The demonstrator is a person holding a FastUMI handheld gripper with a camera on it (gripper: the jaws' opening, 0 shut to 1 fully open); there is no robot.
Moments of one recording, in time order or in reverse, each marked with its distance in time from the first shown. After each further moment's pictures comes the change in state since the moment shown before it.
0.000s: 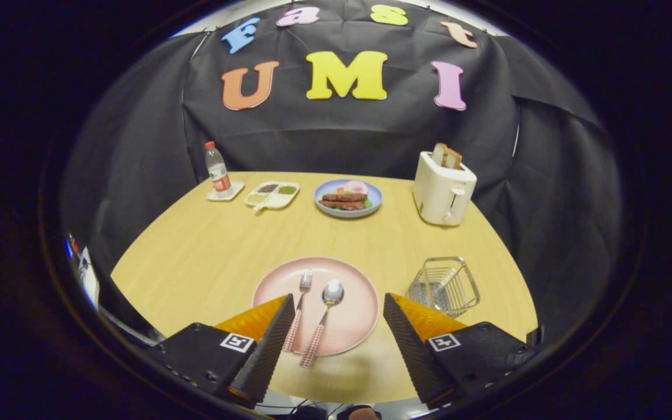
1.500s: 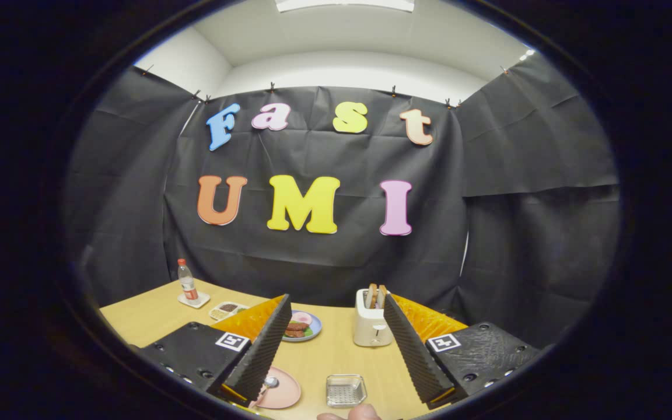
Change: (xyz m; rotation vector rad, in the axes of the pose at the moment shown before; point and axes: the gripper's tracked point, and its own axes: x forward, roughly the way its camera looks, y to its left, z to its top) arm -0.161 -0.114 0.205 0.016 -0.664 -0.091
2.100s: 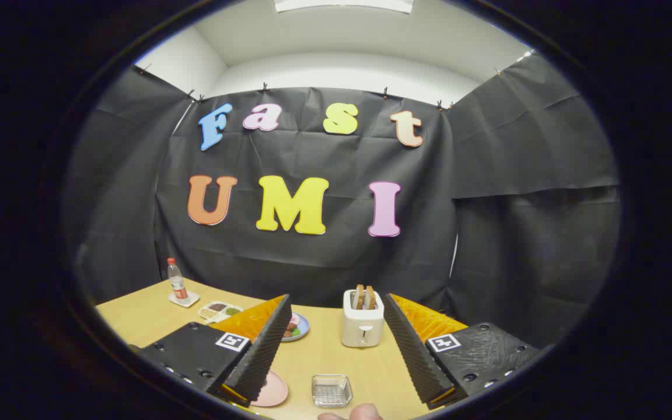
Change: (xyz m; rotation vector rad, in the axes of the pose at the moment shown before) arm -0.001 -0.030 -0.002 -0.014 0.000 -0.043
